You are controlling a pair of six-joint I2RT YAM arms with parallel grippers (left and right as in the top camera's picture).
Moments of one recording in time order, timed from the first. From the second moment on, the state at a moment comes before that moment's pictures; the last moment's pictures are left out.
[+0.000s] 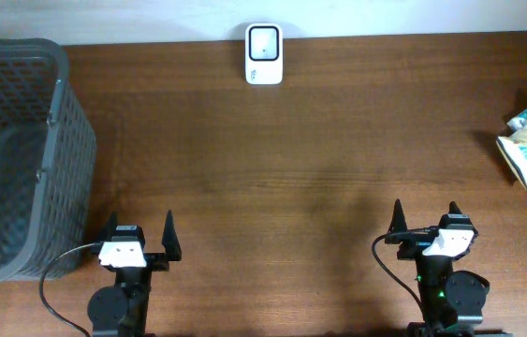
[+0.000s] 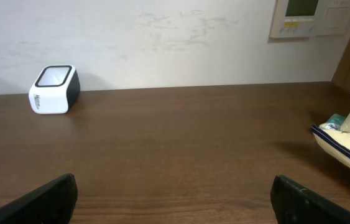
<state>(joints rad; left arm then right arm) 0.00 0.01 0.01 -0.08 0.02 -0.02 -0.06 0.01 0.02 -0.08 0.00 0.03</state>
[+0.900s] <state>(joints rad) 0.00 0.01 0.01 -0.08 -0.06 0.00 -0.06 0.01 0.02 -0.08 0.00 0.03</state>
